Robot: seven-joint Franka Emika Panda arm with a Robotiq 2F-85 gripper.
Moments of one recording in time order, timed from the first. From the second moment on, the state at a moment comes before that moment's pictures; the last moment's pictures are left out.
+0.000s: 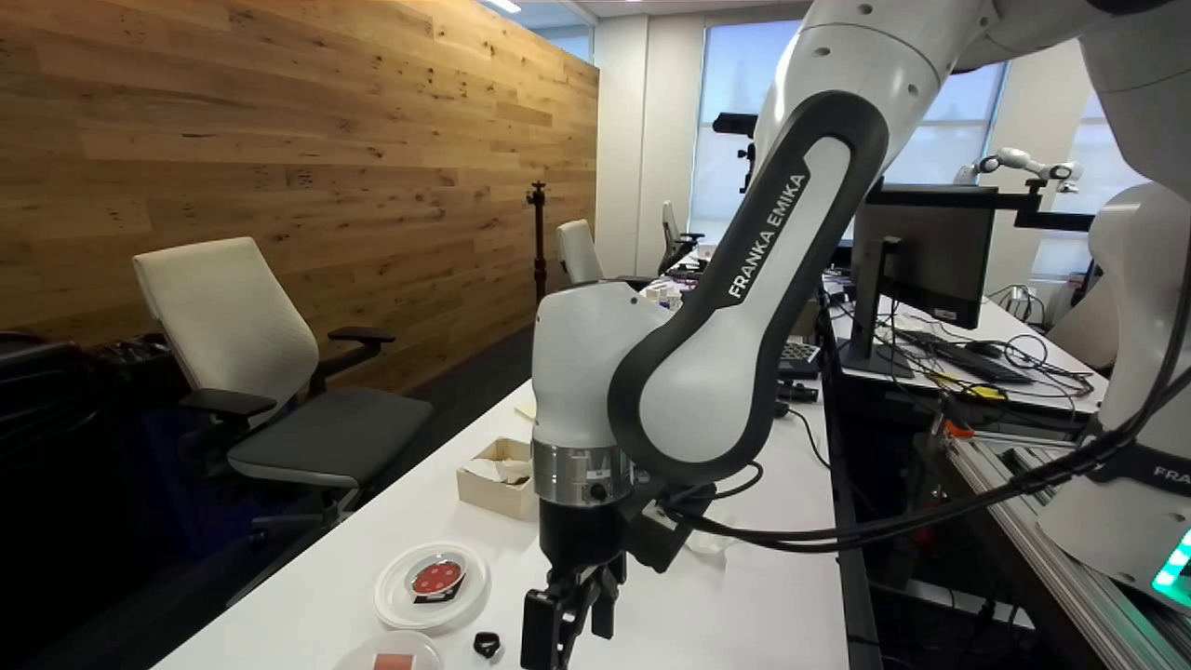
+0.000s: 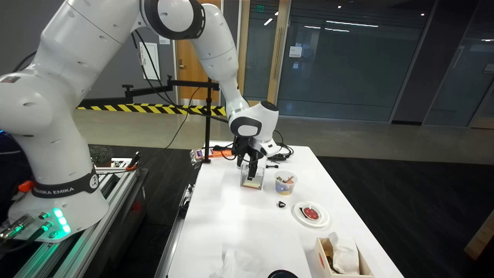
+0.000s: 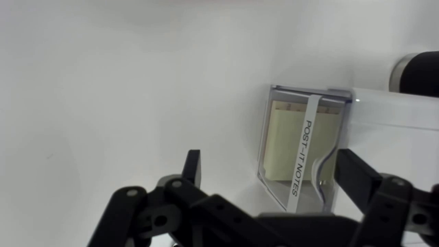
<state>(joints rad) 0.25 0.67 0.15 -1.99 0.31 2.67 0.30</state>
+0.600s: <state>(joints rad) 0.23 0.68 0.15 -1.99 0.31 2.67 0.30</state>
